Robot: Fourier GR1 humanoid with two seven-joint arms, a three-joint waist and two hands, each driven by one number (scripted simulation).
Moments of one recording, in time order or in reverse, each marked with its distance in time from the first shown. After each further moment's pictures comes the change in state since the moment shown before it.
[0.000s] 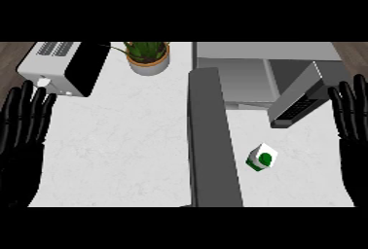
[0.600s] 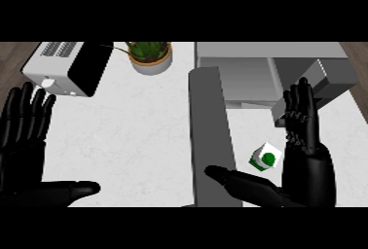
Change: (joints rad) left arm 0.002 -0.018 0.067 0.088 0.086 -0.017 -0.037; right arm -0.060 0.108 0.366 0.046 0.418 -0.437 0.191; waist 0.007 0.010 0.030
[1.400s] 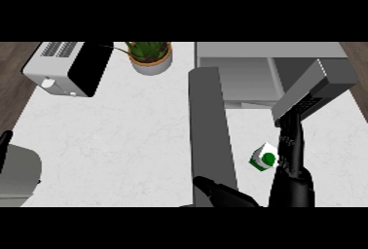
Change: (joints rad) left arm 0.252 0.032 0.141 -0.160 0.178 -0.156 -0.010; right arm 0.126 0.001 0.172 0.009 0.221 -0.223 0.151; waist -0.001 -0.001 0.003
